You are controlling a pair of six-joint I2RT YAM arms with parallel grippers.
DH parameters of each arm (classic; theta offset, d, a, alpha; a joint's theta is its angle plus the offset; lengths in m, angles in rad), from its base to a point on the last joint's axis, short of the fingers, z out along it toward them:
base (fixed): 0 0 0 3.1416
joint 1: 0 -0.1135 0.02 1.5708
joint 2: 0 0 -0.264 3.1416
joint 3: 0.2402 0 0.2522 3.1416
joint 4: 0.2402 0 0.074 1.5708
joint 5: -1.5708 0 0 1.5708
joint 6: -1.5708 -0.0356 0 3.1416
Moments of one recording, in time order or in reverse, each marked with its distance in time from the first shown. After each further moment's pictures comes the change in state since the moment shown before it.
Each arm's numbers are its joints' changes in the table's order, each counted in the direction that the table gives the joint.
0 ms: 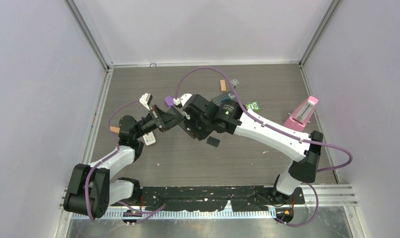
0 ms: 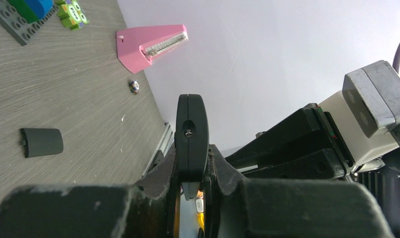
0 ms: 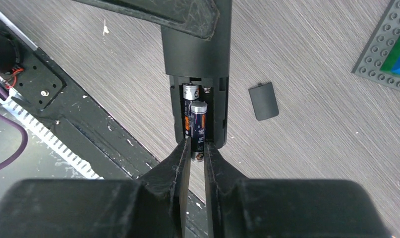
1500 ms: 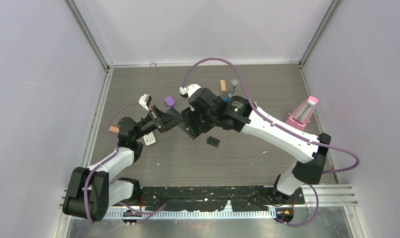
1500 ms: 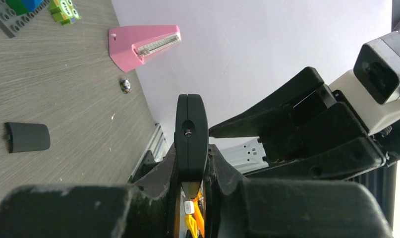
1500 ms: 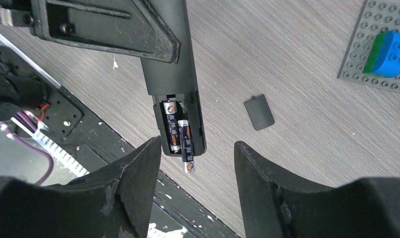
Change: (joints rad) left arm -0.003 -0.037 -0.014 0.027 0.010 0.041; right arm 0.020 -0.016 0.043 -0.005 -0.047 -0.063
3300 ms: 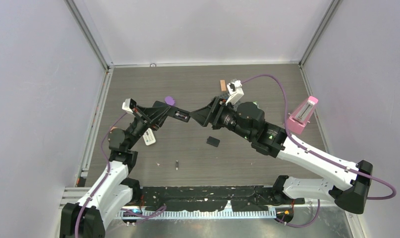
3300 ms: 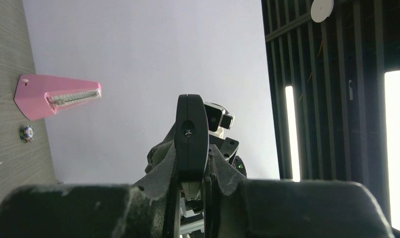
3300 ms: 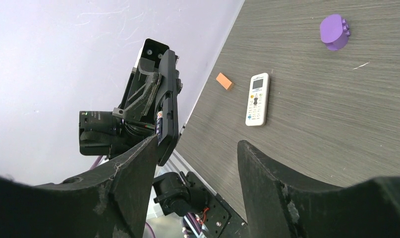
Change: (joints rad) left arm 0.004 -0.336 -0.031 0.117 0.341 0.430; right arm 0.101 -0.516 -0.723 -0.958 0.078 -0.556
